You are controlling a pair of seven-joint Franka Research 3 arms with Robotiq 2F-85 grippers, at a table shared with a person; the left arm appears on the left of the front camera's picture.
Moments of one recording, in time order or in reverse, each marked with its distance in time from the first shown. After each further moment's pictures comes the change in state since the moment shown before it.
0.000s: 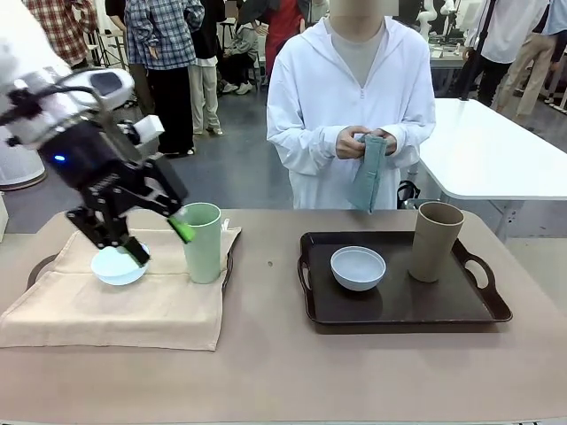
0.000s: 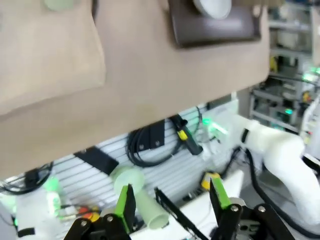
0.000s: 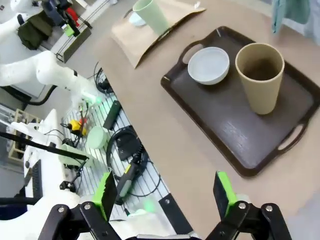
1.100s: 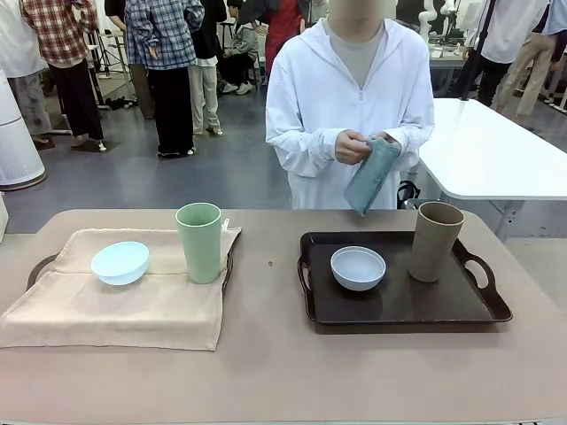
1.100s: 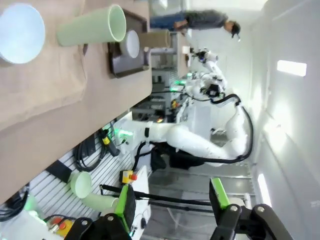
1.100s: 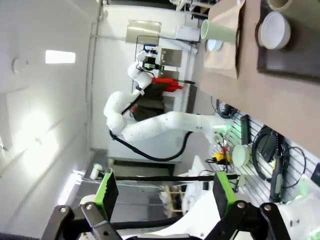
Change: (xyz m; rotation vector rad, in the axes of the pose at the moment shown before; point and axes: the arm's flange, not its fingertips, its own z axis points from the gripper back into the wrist) left arm -0.007 0.302 0.155 -0.753 -0.051 -0.015; right arm -0.080 0.022 0.075 0.547 -0.215 -0.696
